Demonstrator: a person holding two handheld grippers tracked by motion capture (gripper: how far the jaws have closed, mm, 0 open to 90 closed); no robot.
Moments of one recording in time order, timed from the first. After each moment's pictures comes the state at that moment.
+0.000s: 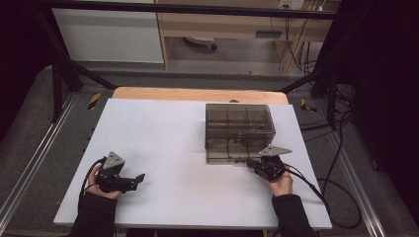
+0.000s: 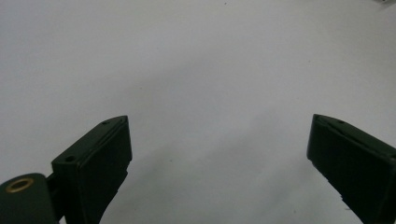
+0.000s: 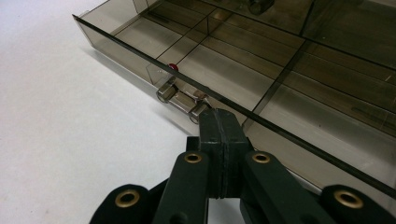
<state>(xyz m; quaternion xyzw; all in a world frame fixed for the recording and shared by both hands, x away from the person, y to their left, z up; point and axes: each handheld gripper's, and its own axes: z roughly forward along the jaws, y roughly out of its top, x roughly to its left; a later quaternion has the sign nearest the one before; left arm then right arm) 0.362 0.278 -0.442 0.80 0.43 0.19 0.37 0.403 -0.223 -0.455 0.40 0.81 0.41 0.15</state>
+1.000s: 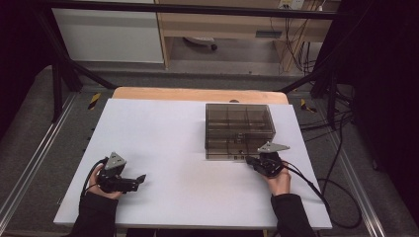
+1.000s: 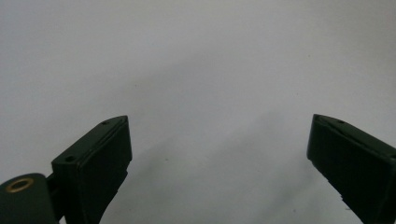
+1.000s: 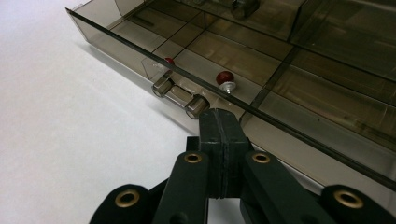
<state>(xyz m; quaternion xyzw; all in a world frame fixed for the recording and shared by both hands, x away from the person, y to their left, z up) 0.362 0.276 -0.444 0.80 0.43 0.19 0.36 0.416 -0.222 -0.458 0.41 0.80 0.41 0.16</state>
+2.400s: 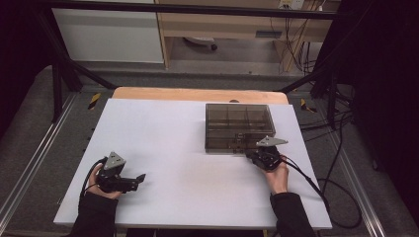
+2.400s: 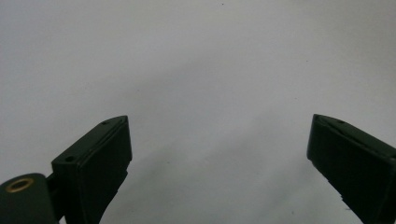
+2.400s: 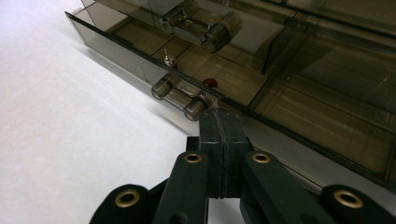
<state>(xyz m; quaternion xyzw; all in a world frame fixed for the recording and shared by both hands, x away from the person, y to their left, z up) 0.362 0.276 -0.443 0.80 0.43 0.19 0.37 0.435 -0.220 -0.455 0.41 0.80 0.41 0.17</state>
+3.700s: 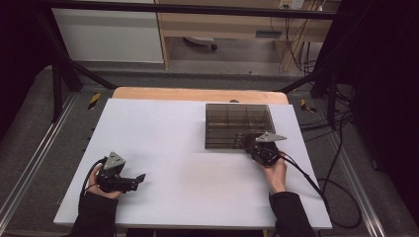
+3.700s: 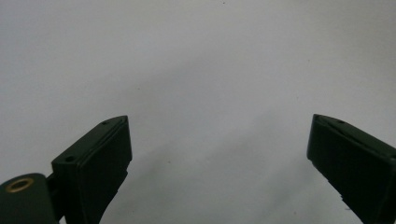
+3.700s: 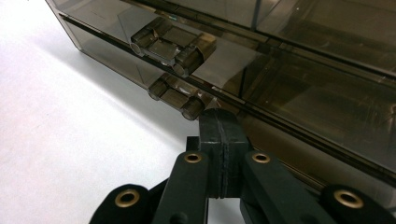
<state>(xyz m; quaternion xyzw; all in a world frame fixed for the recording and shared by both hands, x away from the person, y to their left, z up) 0.362 0.277 -0.444 0.80 0.43 0.19 0.37 0.449 -0.218 -0.457 0.42 0.79 0.41 0.18</state>
